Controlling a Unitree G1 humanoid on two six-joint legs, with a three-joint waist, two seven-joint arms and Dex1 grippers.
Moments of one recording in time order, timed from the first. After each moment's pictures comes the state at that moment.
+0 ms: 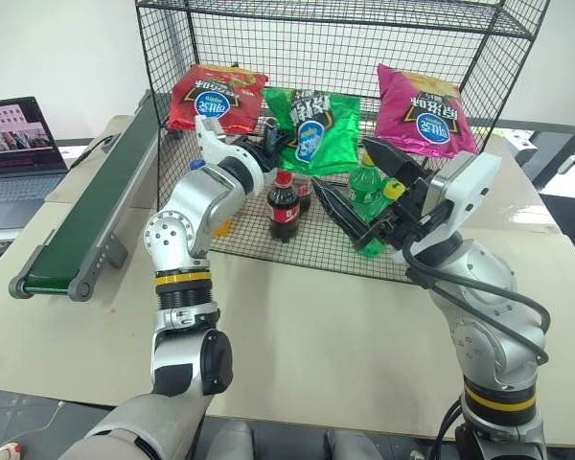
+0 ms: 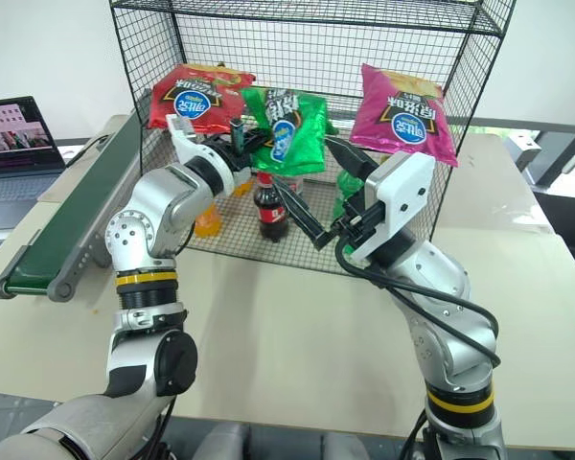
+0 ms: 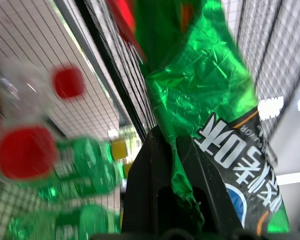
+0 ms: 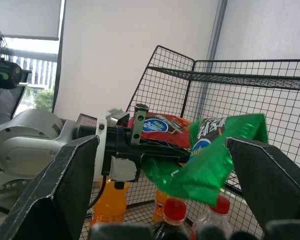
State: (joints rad) left arm -0.97 0.04 0.38 0.20 -1.59 0.80 0.51; right arm -0.43 -0.35 -0.01 -0.64 0.43 0.40 0.39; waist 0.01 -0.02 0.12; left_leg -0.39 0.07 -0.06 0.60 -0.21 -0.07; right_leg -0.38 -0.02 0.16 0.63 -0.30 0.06
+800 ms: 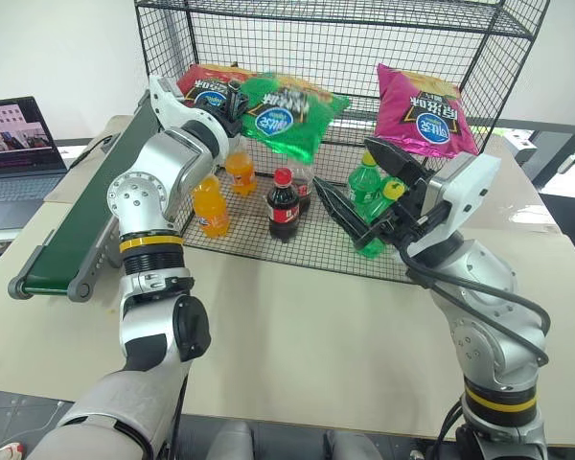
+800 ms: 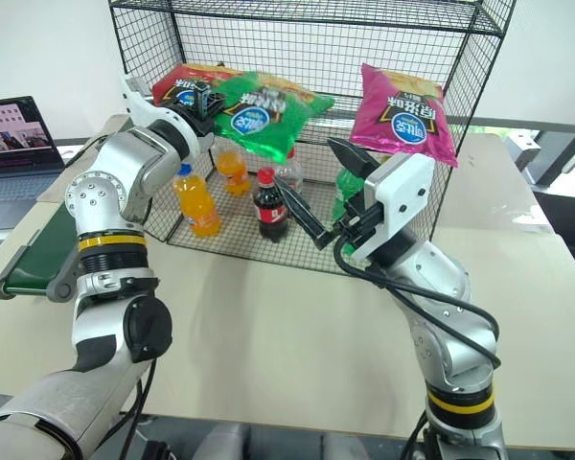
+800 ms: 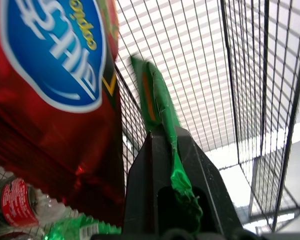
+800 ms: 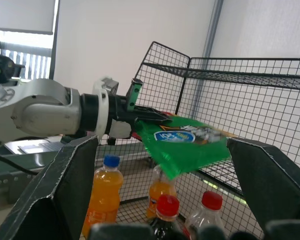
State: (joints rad) left arm -1.12 0.19 0.46 0.40 -1.33 0.75 0.34; right arm -0.42 -0.36 -0.01 -0.64 0.40 0.41 0.38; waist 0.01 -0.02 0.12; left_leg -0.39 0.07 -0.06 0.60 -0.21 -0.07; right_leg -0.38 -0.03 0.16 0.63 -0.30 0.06
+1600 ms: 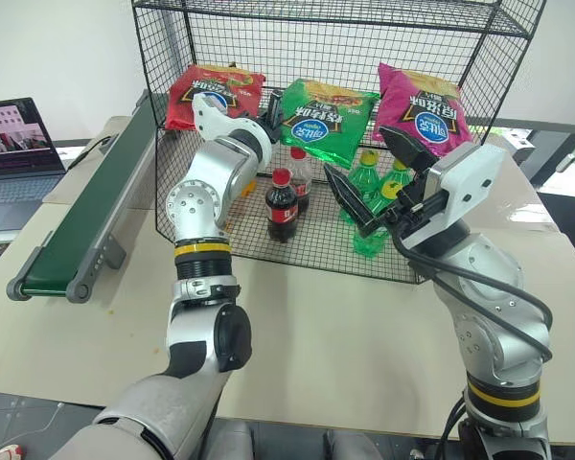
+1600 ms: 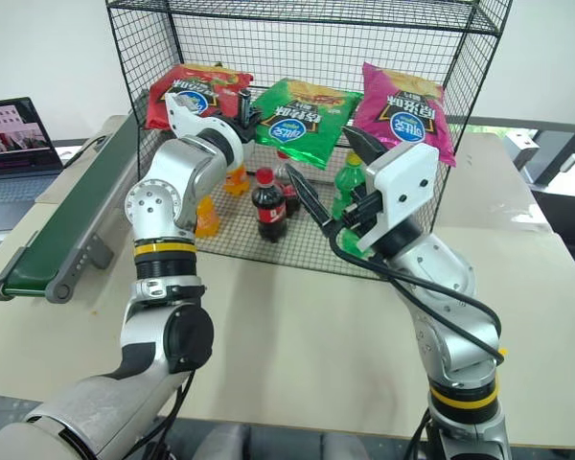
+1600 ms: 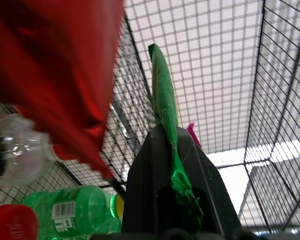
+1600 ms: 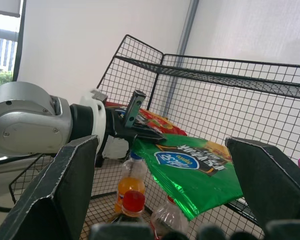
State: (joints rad) left arm -1.15 -0.07 0.50 0.37 -1.23 0.55 0.51; right arm -0.45 -0.37 -0.01 -0.64 0.32 0.42 0.31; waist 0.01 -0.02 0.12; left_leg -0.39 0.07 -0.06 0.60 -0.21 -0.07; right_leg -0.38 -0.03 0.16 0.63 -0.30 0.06
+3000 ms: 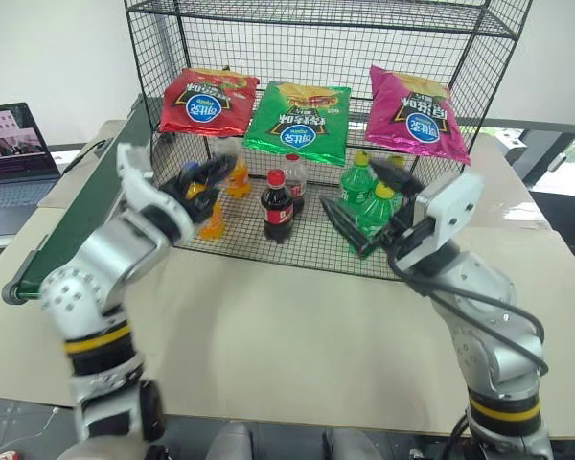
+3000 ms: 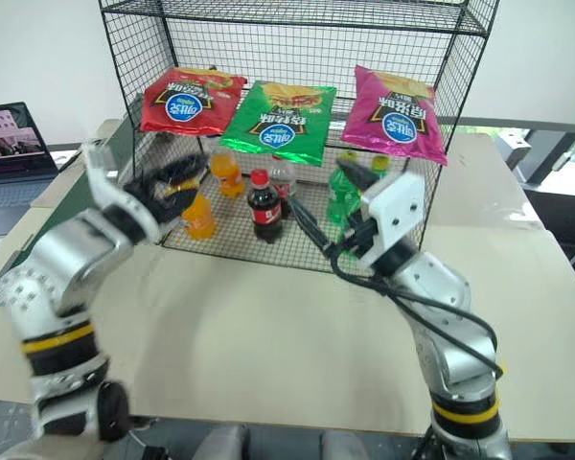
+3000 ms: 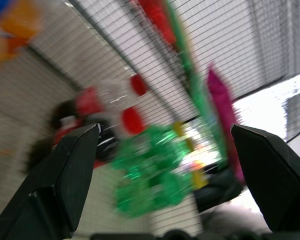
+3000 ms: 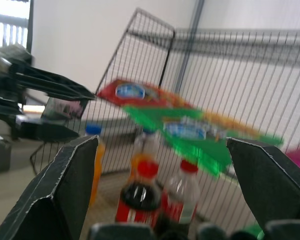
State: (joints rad) left arm -0.45 0.47 0.38 -0.29 -1.66 0.96 0.48; right arm -0.25 -0.36 0.02 -0.62 0.32 0.38 0.39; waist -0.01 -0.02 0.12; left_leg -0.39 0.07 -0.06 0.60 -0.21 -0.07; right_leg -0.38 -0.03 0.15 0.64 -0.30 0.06
